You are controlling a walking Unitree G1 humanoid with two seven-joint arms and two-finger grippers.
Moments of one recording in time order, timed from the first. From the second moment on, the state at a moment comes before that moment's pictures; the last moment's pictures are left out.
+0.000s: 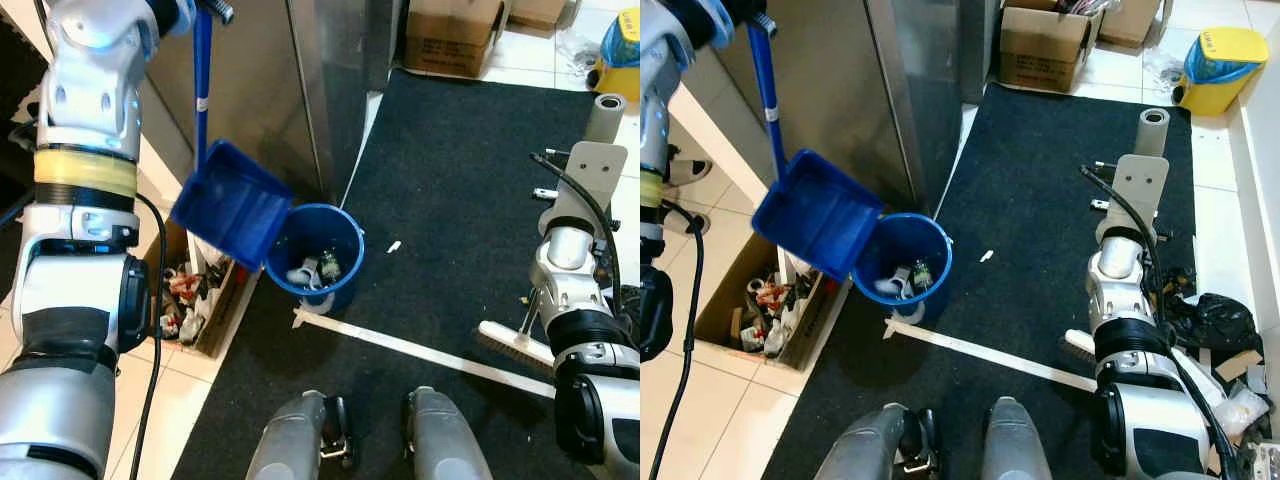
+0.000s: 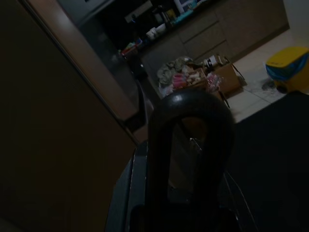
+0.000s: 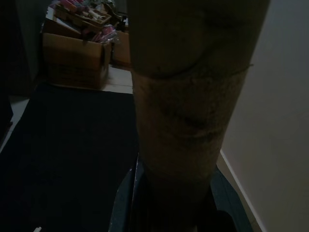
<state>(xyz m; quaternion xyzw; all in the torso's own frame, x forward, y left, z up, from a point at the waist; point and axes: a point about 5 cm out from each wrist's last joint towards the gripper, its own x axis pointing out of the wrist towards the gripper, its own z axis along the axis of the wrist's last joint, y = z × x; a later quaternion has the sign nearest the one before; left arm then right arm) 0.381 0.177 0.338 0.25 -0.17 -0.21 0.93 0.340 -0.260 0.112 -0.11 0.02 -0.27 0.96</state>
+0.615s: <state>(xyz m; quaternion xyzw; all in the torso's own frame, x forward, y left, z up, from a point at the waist) 0.370 0.181 0.395 0.13 -0.26 -0.20 0.94 0.341 -0.260 0.115 -0.10 0.01 -0.27 0.96</state>
